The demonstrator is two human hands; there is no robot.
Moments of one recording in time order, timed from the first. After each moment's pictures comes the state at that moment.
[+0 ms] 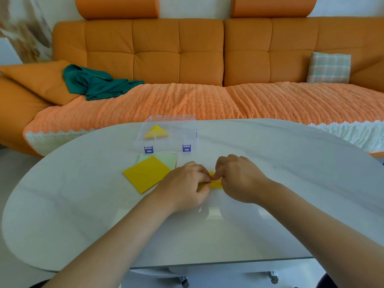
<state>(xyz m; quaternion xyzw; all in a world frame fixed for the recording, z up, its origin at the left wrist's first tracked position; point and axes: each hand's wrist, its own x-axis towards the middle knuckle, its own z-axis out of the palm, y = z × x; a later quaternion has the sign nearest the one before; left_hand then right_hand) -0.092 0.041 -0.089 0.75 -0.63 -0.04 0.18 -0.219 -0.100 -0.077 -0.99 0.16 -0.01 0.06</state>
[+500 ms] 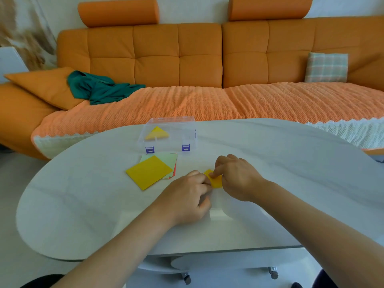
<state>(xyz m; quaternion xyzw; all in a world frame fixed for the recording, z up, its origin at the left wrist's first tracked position) -0.117 0.061 -0.102 0.73 -0.66 0.00 0.17 -0.228 -0.102 -0.086 -0.98 0.17 -0.02 0.08</state>
